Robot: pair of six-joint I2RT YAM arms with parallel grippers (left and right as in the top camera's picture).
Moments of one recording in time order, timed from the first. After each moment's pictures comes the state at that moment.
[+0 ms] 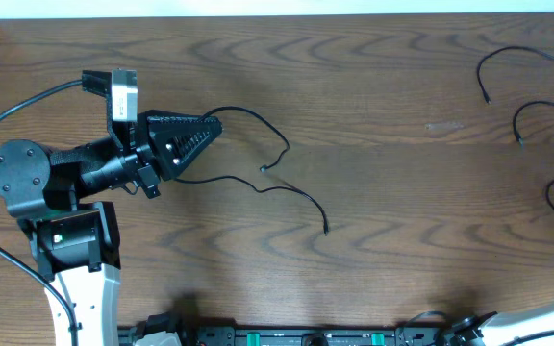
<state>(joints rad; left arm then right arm) 0.21 1.00 1.00 0.31 1.44 -0.80 -1.04 1.94 1.66 -0.44 -0.04 0.31</state>
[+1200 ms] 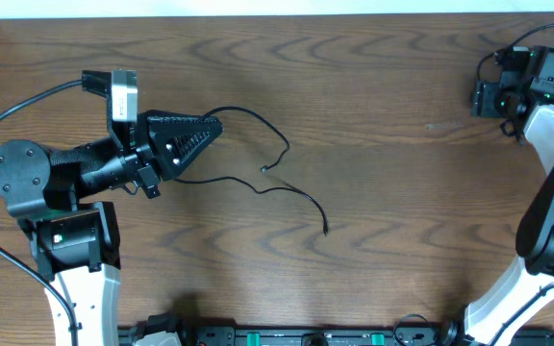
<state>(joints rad) 0.21 1.00 1.00 0.31 1.44 -0.80 -0.28 2.00 1.38 -0.29 -0.11 -0.18</state>
